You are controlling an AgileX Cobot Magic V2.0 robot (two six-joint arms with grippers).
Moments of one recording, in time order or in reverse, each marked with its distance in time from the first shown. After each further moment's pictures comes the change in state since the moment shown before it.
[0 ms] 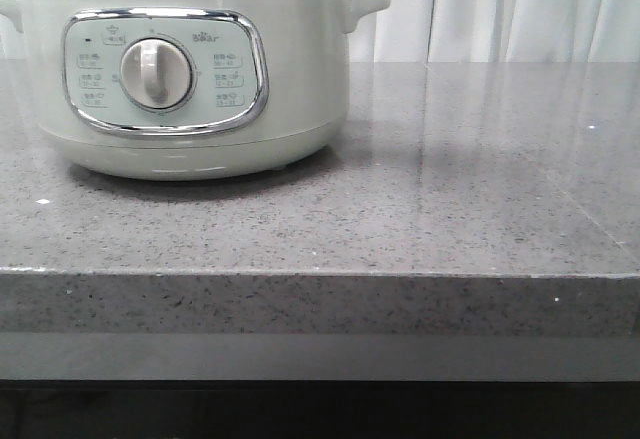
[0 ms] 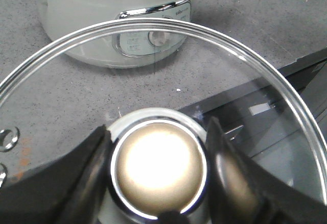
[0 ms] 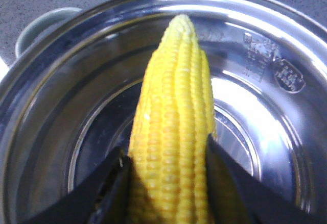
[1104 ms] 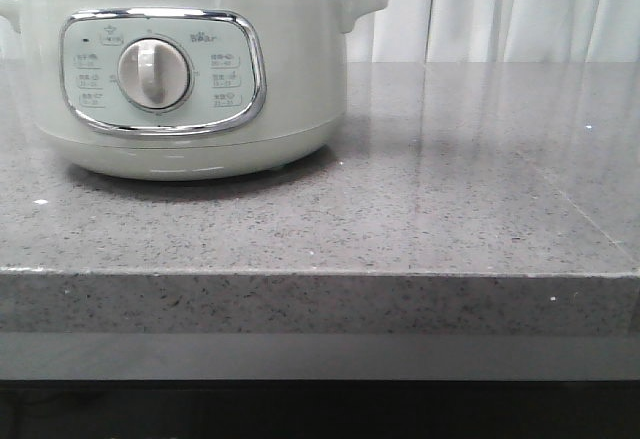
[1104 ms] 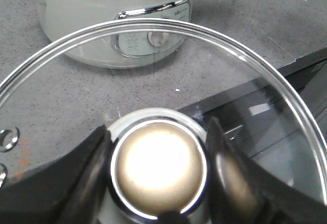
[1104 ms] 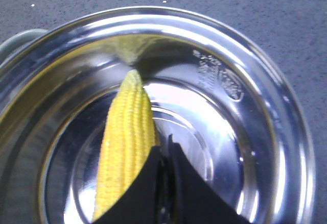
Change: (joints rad) left arm 0.000 0.000 0.000 0.000 0.000 -0.001; right arm -0.073 0.000 -0.082 0.002 0.065 0.000
